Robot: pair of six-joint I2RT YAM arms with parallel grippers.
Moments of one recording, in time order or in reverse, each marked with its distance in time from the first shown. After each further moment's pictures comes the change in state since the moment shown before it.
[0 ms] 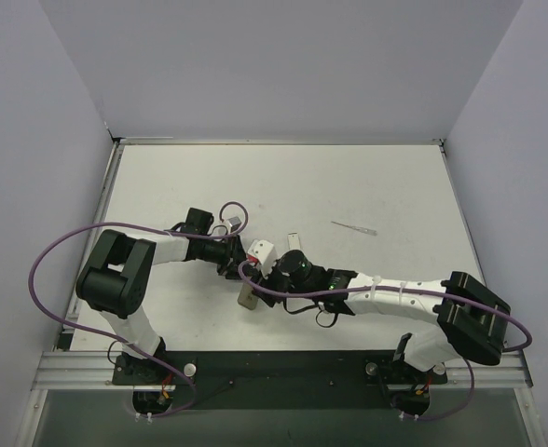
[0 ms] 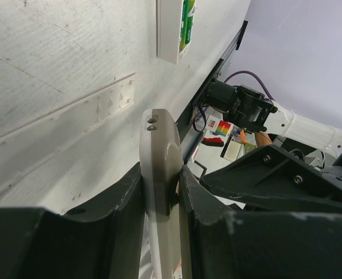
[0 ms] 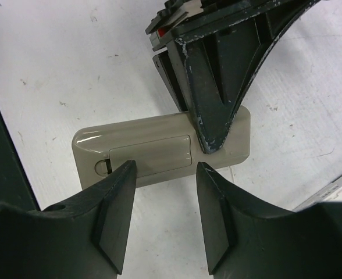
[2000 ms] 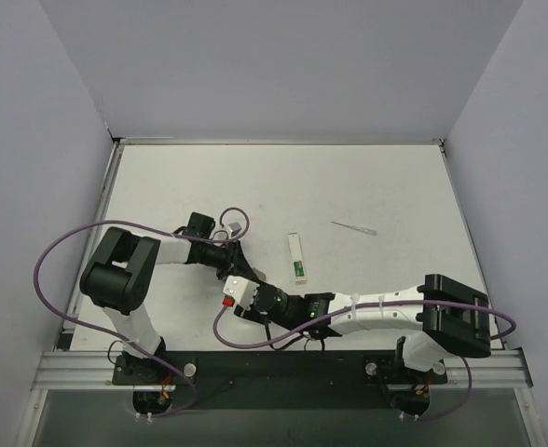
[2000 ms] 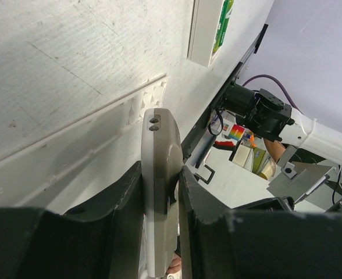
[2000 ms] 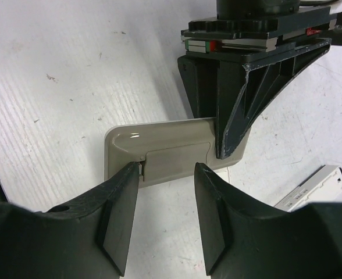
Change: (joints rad) left arm -0.011 0.032 -0.026 0.014 -0.035 0.023; right arm 0.221 0.092 0.043 -0.024 0.301 -0.162
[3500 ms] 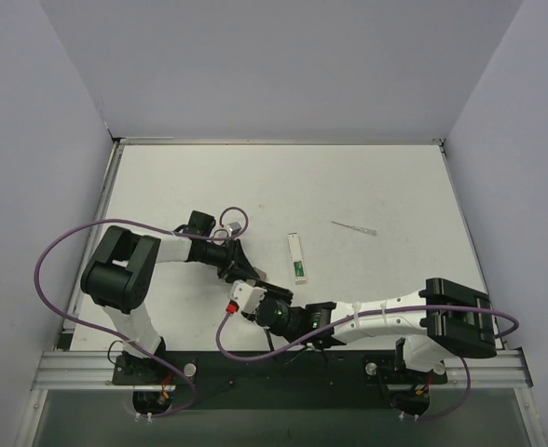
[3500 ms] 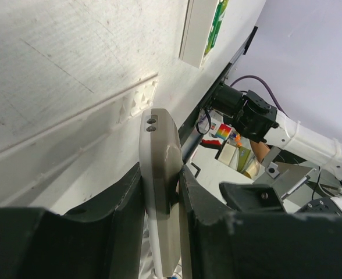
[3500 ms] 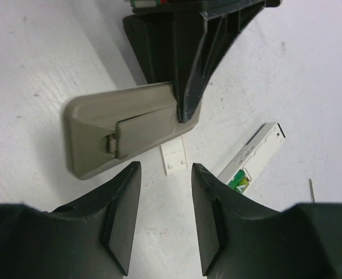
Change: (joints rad) left arm 0.003 0.012 0.022 -0.014 0.002 -0.047; right arm 0.076 -0.018 -0.033 -0.019 0.303 -0.036
